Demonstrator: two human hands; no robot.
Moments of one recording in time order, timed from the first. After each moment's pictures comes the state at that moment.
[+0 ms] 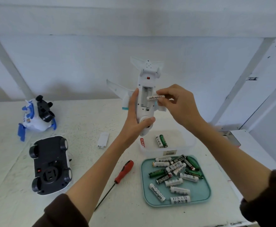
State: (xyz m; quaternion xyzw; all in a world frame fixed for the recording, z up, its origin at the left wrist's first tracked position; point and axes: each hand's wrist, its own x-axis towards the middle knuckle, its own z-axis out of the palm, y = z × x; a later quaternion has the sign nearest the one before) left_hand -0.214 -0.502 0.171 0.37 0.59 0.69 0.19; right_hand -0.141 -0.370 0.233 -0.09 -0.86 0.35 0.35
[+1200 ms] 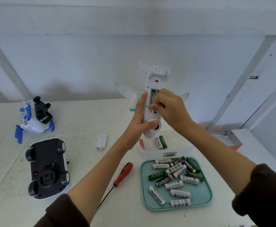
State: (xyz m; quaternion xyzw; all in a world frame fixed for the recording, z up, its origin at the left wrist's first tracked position) left_hand -0.214 -0.491 0.168 0.38 0.54 0.69 0.29; right_hand -0.162 -0.362 0.206 0.01 -0.91 0.18 0.38
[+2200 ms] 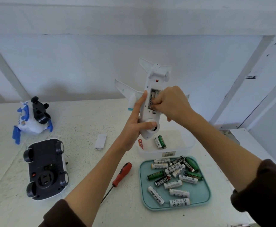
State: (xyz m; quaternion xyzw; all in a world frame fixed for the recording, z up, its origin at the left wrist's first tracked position) left_hand -0.214 -0.497 0.171 0.36 0.52 0.72 0.30; right_hand -0.160 -0.369 0.247 -0.14 -0.97 0.14 0.16
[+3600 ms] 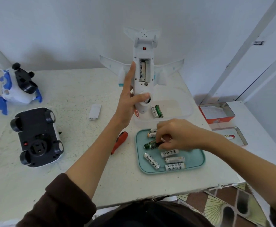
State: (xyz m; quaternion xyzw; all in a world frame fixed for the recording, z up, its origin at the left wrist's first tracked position) left_hand -0.210 -0.497 0.138 0.33 0.51 0.75 0.25; right_hand -0.063 -0.392 0.165 0.05 -0.98 0.16 -0.12
